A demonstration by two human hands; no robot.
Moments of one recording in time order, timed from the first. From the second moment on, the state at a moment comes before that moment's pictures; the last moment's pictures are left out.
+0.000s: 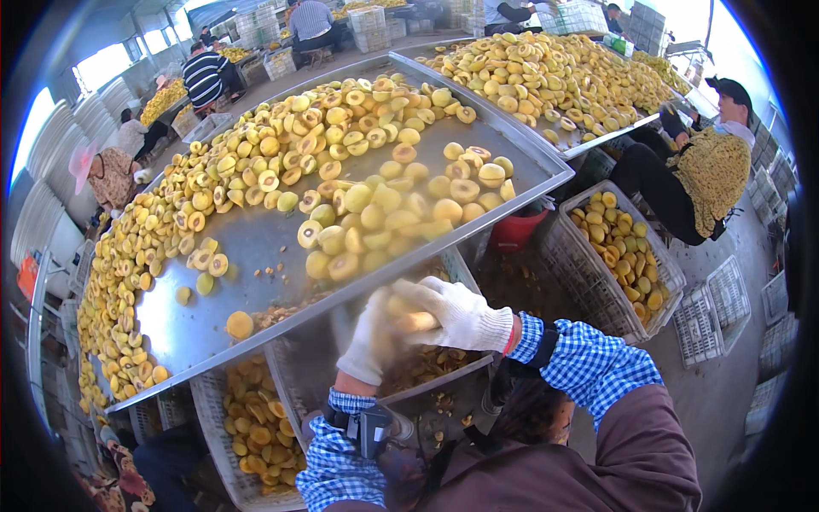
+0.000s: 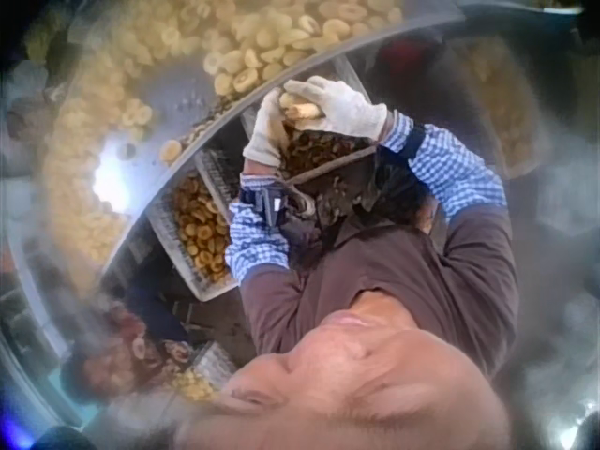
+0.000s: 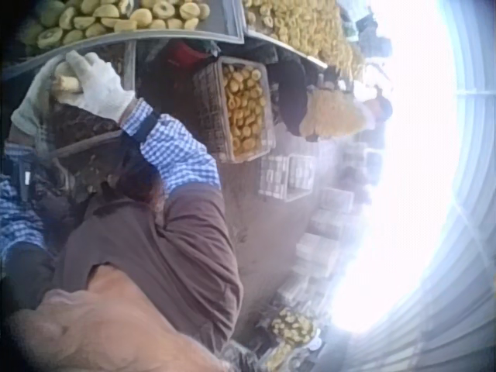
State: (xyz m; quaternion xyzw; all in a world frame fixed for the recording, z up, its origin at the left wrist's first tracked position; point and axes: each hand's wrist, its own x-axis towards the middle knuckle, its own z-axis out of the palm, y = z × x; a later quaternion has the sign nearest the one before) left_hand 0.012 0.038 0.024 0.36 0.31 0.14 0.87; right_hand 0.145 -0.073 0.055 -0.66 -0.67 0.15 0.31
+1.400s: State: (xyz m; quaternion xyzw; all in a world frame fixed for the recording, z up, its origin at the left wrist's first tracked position) left_hand 0.010 -0.001 0.013 0.38 0.48 0.25 0.75; right_hand 0.166 -0.095 -0.014 -0.69 -0.70 -0.03 0.18
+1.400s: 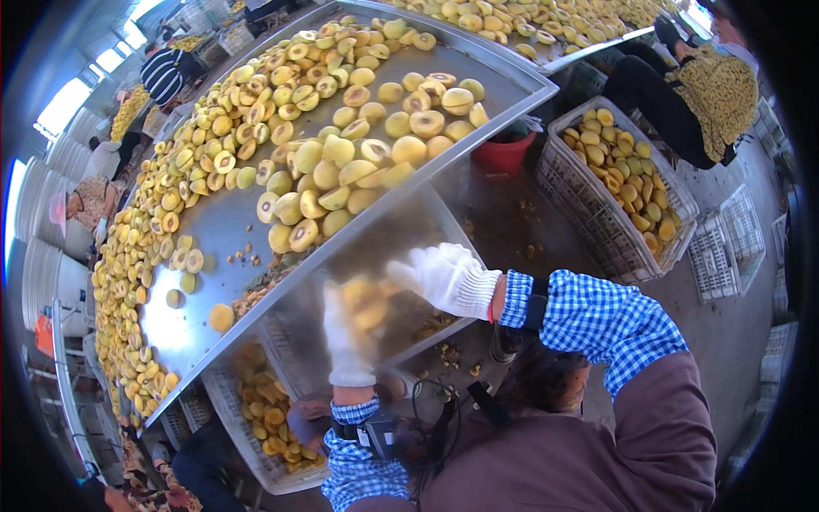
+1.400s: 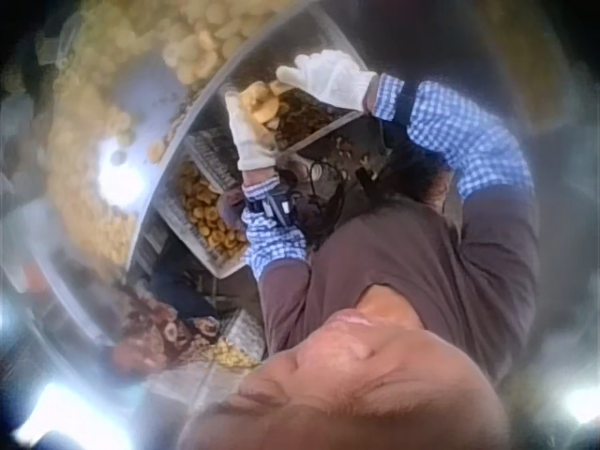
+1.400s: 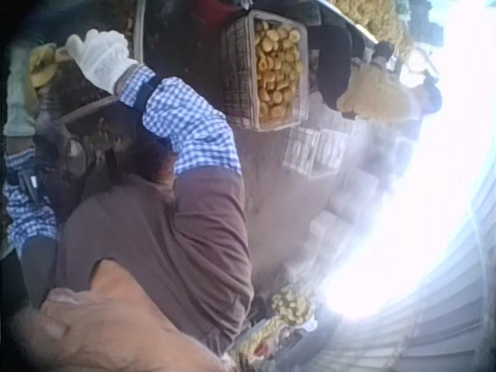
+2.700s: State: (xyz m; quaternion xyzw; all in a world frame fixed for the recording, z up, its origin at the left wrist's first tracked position) left_hand 0.020 -0.020 0.008 0.42 0.30 0.50 0.70; right_hand 0.105 -0.091 0.025 -0.64 -0.50 0.18 0.55
